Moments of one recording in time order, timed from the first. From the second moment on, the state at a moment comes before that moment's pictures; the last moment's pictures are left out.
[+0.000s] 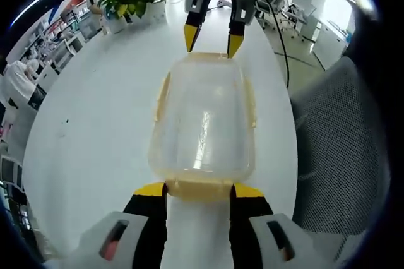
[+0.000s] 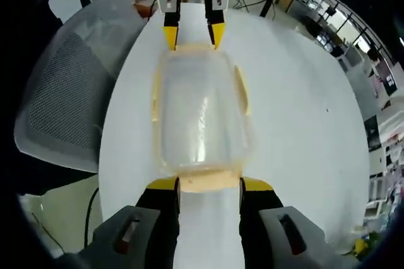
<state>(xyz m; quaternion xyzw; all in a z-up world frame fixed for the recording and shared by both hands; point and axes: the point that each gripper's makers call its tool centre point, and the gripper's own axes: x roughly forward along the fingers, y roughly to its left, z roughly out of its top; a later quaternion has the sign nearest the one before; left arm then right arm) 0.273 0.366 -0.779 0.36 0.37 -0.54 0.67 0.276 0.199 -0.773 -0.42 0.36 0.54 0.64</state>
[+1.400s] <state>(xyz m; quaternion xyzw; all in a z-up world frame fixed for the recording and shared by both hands) 0.270 0.351 -0.787 0.34 0.37 -0.54 0.68 0.269 0.188 -0.777 -0.45 0.36 0.54 0.62</state>
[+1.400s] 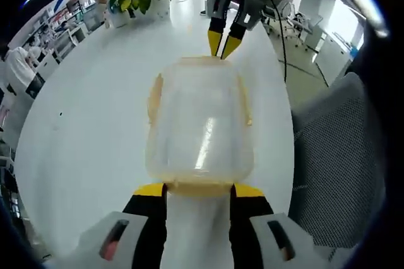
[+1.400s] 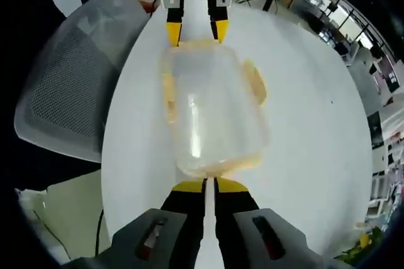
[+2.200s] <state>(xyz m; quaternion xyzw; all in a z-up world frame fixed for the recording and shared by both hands) 0.272 0.358 -0.796 0.36 0.37 -0.54 0.67 0.248 0.186 -0.790 -0.40 0.39 0.55 0.62</state>
